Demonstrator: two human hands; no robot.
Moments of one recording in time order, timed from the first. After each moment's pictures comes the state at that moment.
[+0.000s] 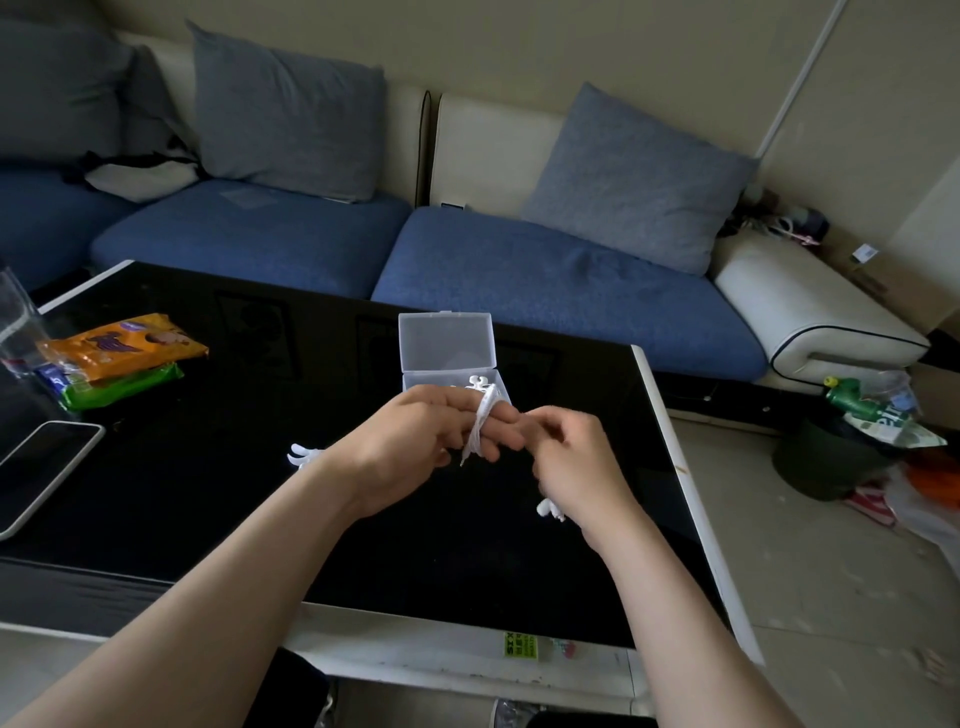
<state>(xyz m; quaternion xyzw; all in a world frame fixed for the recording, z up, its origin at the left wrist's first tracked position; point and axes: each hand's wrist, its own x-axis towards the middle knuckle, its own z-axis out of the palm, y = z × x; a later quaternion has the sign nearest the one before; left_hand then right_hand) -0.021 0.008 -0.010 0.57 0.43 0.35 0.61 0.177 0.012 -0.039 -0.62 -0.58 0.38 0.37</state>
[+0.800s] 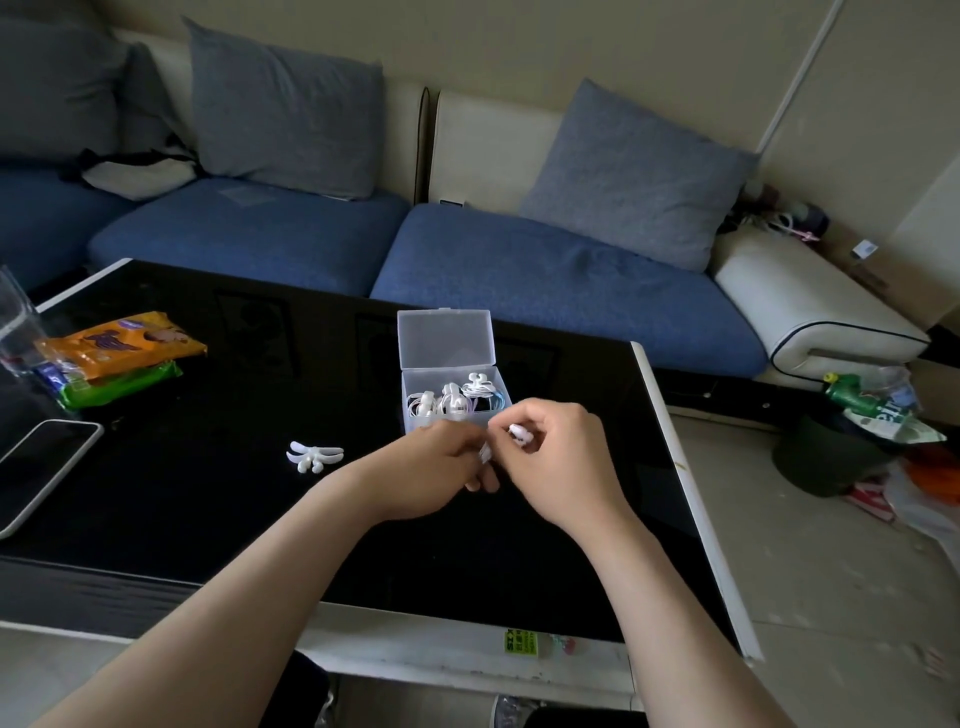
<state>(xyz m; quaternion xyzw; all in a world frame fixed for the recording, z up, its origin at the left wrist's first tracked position) -0.013 0.014 -0.035 0.74 0.50 0.16 0.42 0.169 0.004 -0.037 -0.55 -0.70 0.22 0.39</state>
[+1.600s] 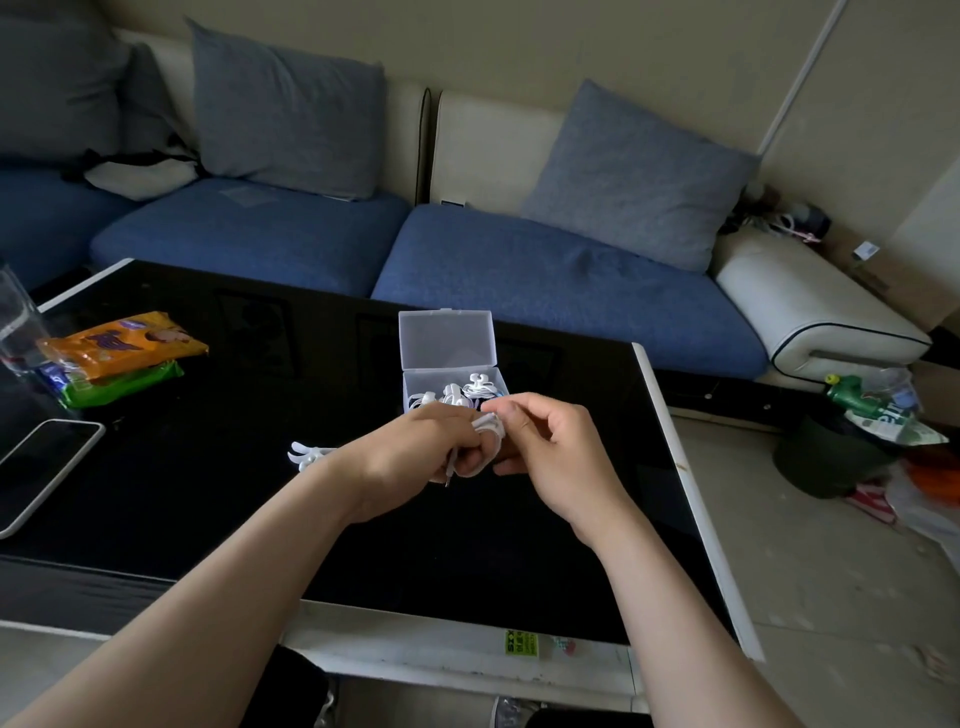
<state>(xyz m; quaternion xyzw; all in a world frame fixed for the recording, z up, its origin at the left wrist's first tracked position) -0.019 0.010 -0.022 0.63 0.45 0.28 0.57 0.167 0.011 -0.040 -0.49 -0.60 0.45 0.44</state>
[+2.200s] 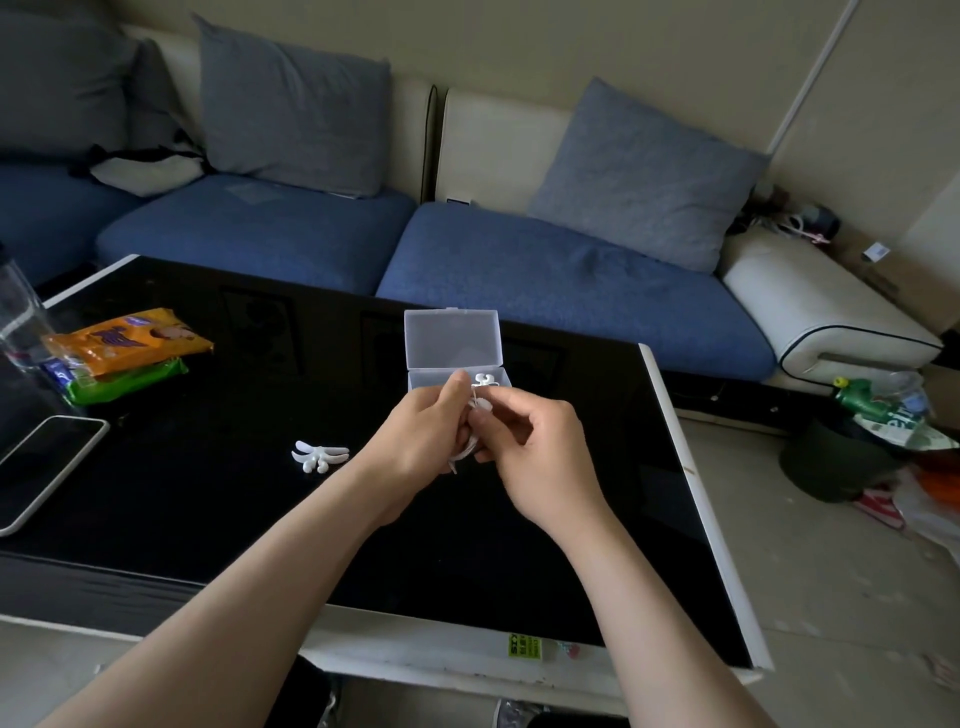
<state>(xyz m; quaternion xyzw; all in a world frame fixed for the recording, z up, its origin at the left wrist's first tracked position) -0.008 0.015 -0.028 0.52 0.52 0.42 0.53 0.143 0.012 -0.043 -0.47 -0.67 0.35 0.45</state>
